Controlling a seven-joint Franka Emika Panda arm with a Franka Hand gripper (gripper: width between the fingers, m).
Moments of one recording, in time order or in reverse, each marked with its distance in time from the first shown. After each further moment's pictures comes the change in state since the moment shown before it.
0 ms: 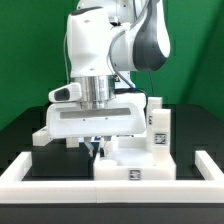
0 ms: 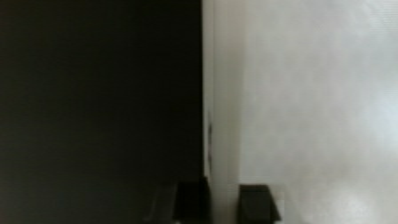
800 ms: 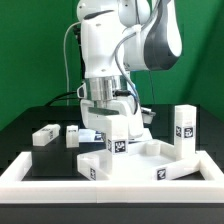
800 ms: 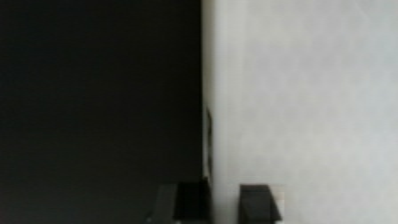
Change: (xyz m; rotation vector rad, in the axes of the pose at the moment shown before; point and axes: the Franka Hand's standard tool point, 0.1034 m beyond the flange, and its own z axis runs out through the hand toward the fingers) arm -0.044 -0.026 0.000 0.038 -0.042 1.008
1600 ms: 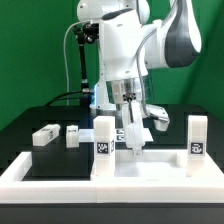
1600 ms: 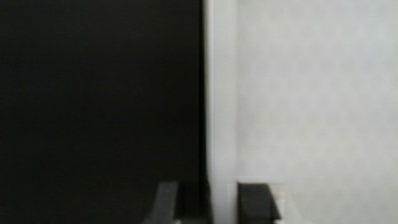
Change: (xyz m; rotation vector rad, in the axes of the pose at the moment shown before) arm -0.026 -0.034 0.004 0.028 -0.010 0.658
